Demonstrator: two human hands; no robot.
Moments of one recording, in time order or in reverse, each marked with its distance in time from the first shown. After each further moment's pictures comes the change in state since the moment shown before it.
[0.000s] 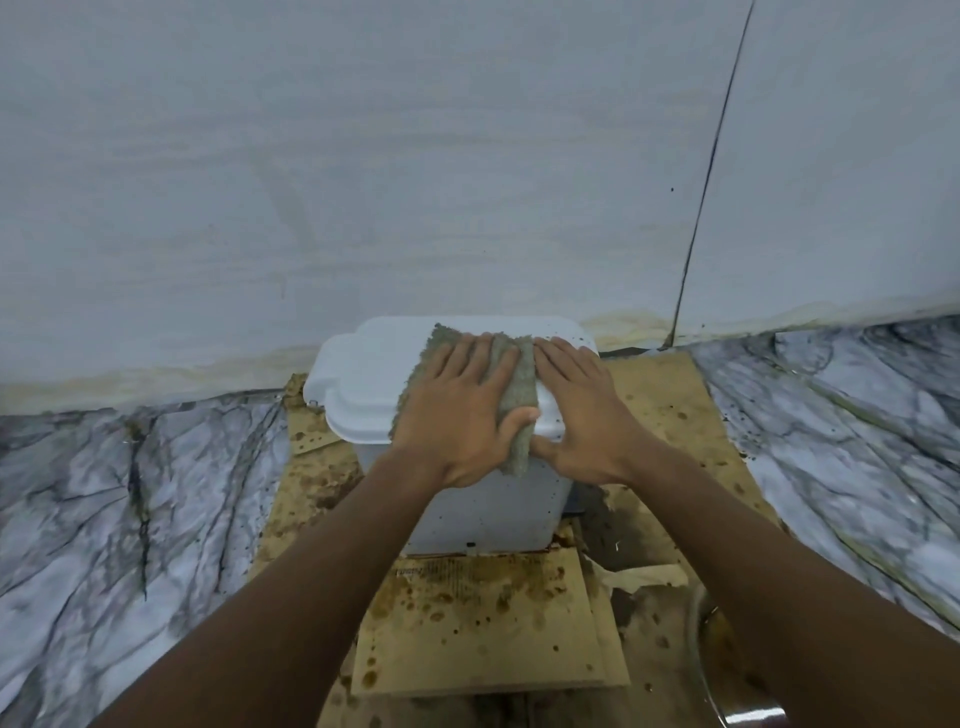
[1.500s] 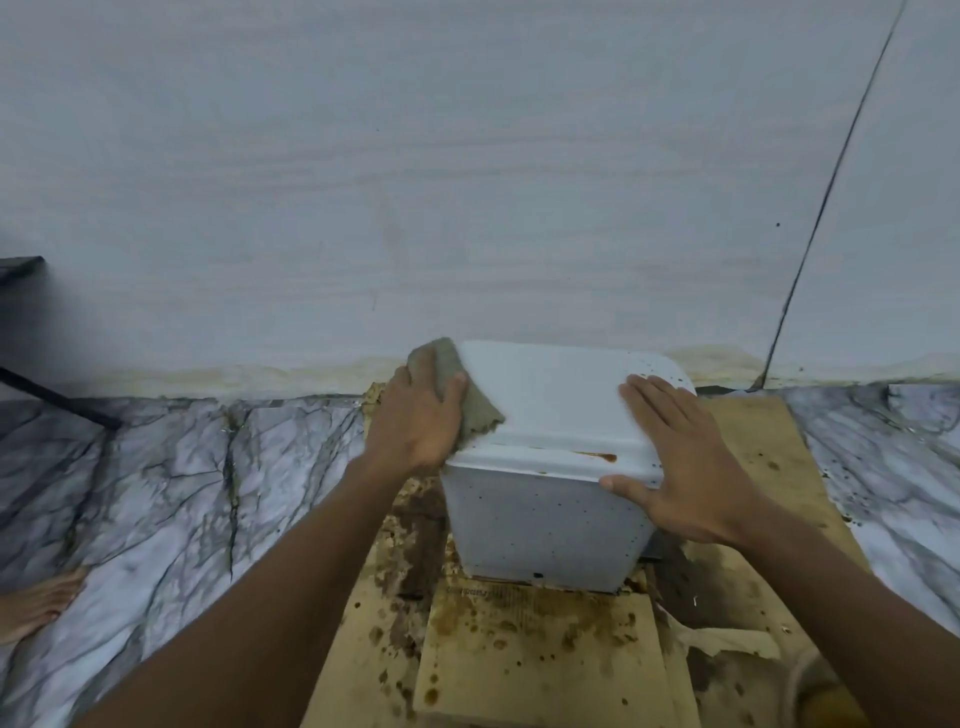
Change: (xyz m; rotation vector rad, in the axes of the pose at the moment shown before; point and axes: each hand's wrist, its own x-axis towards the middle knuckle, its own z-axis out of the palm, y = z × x) left_hand -0.035 -0.107 -0.016 -0.509 0.024 -0.612; right_hand -0.002 0.007 0.011 -0.026 0.046 -0.009
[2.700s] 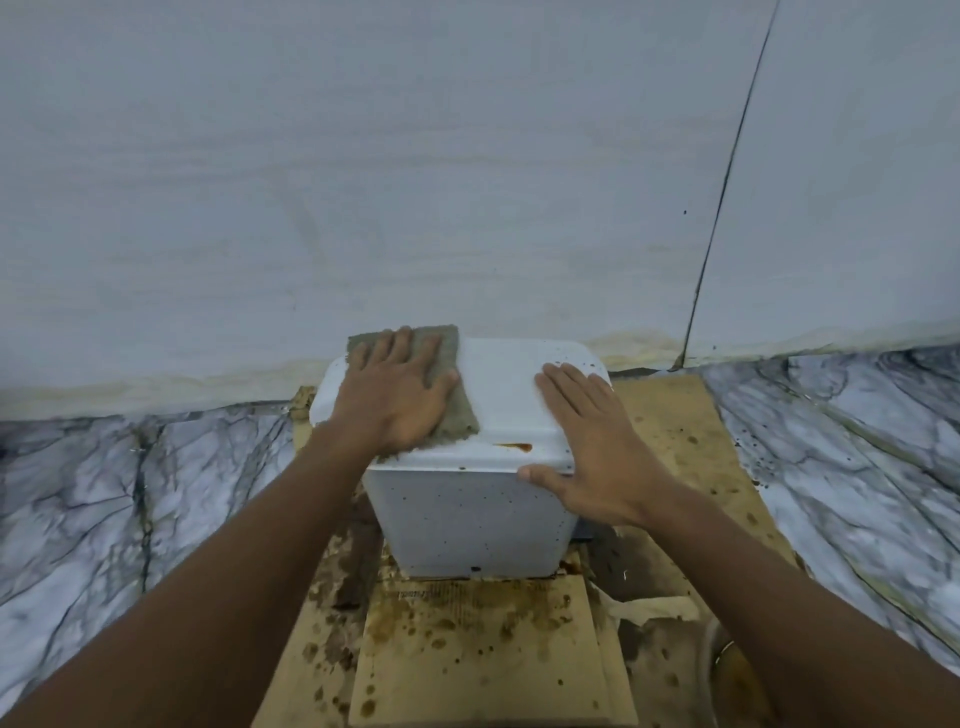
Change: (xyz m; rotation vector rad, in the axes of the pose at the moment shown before) left_hand 0.023 0.056 0.020 0.446 -0.116 0.258; right_hand -0.003 -0.008 -0.010 -0.038 -0.037 -0.010
